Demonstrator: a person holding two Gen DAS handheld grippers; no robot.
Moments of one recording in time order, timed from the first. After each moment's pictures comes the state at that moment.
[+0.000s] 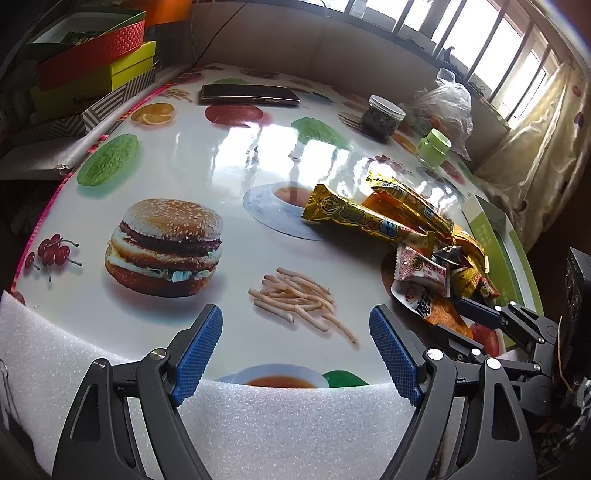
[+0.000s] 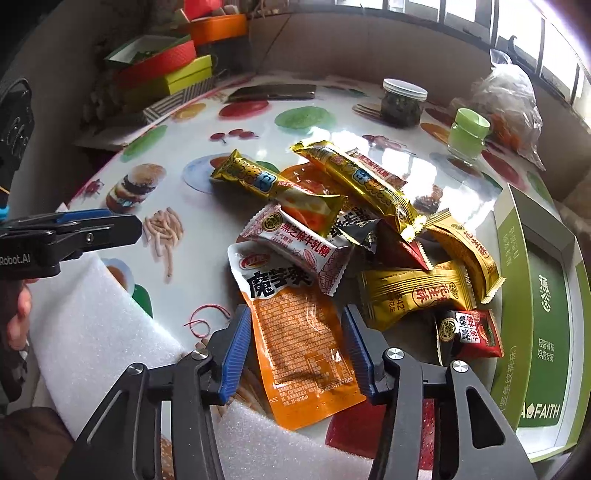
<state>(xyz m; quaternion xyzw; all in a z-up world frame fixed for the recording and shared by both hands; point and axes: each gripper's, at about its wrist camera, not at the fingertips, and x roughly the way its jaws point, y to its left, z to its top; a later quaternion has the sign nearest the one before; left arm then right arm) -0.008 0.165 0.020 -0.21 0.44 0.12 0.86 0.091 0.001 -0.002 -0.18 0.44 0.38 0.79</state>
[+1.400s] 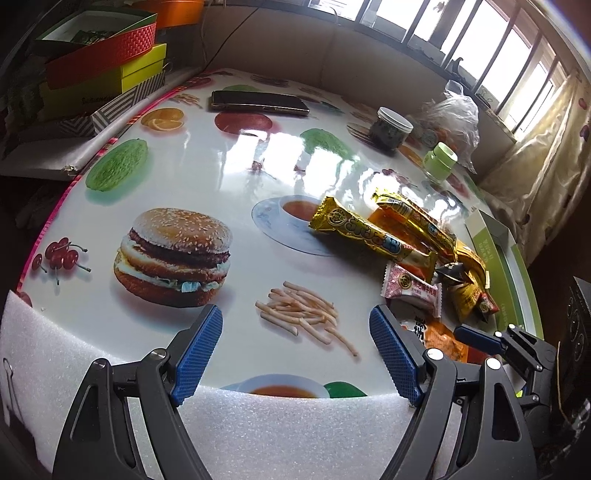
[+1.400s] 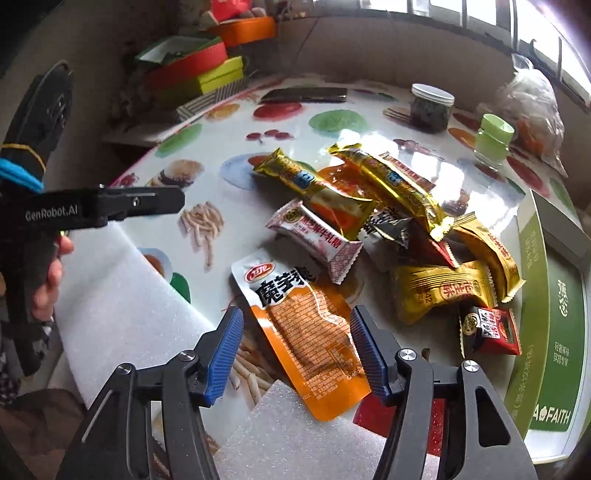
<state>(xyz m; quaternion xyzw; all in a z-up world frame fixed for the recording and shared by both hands) -0.008 0.175 0.028 -0.22 0.44 0.14 0.86 0.078 0.002 0.000 -0.18 0.44 0.43 0.76</state>
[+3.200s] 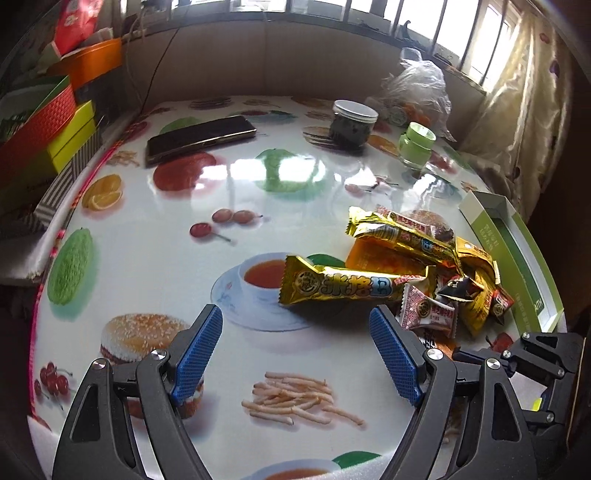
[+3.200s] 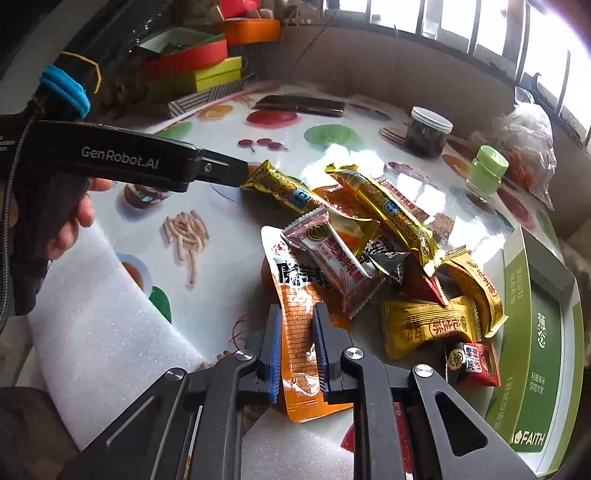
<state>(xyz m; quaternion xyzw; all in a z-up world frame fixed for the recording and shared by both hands) 0.063 0.172 0.037 -0.10 0.45 0.06 0.89 0.076 0.020 0.006 -0.22 0.40 0.41 0.79</state>
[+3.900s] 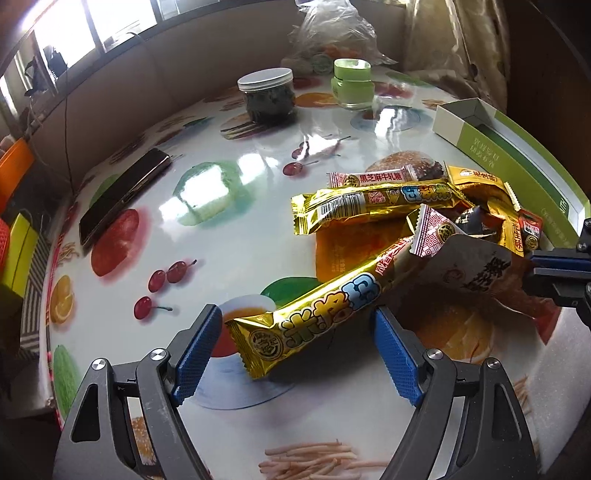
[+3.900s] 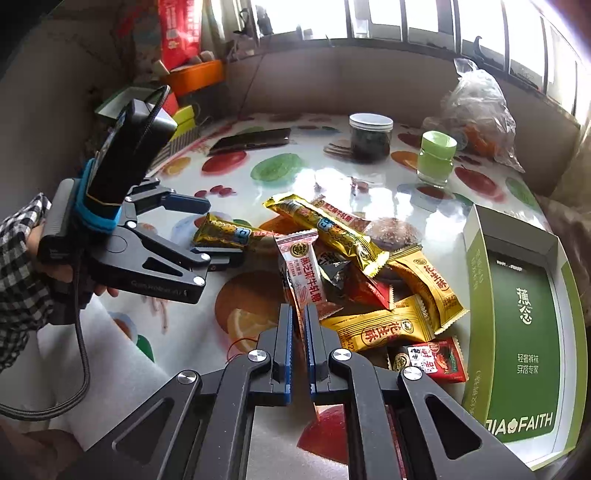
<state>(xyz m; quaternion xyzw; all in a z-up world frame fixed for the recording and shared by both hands) 0.118 0.136 0.010 0.08 0.49 -0.02 0.87 0.110 -0.018 0.027 -0.11 0.40 0.37 0.83</state>
